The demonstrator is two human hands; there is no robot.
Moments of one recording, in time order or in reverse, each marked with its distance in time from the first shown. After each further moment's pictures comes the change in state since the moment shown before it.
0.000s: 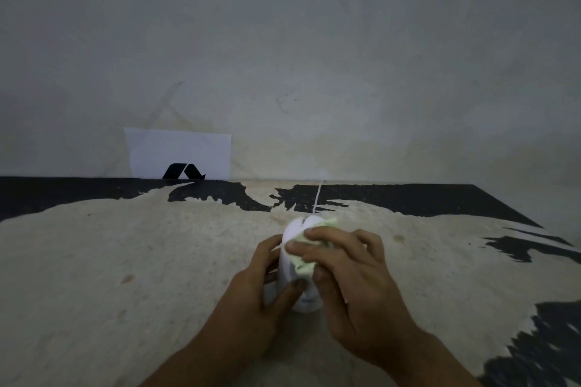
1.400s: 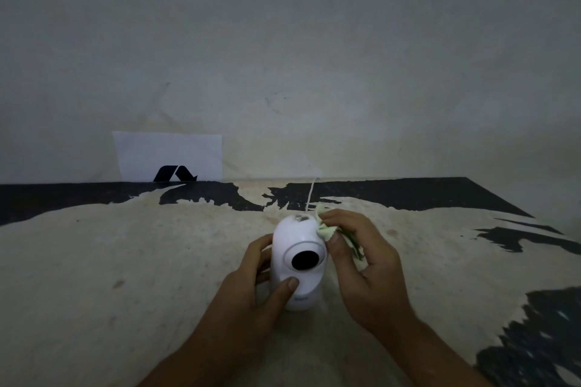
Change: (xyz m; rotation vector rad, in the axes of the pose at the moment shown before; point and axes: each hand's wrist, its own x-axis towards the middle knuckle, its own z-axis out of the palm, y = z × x) left_hand -0.003 -0.002 -0.002 -0.095 -0.032 0.017; right_hand -0.003 0.021 0.006 0.355 0.193 0.389
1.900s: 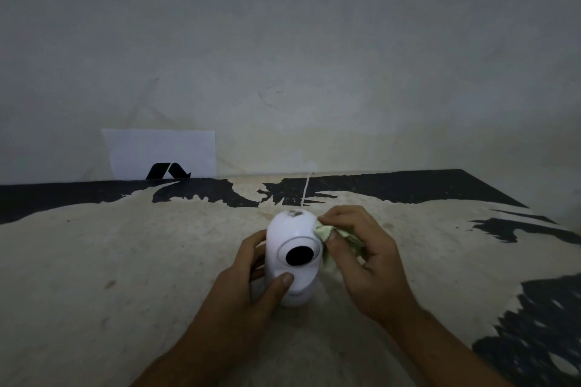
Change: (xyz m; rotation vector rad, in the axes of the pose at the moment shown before) left_hand 0.001 -0.003 -0.001 -0.009 0.004 0.006; right_hand 0.003 0.012 -0.010 0.090 -0.068 0.013
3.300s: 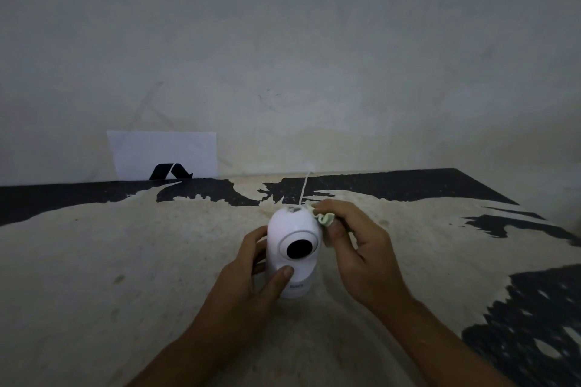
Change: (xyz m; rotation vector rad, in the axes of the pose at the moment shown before) left_hand -0.004 0.011 0.000 0.032 -0.012 -0.024; right_hand 0.000 -0.005 0.005 -0.063 -0.013 0.042
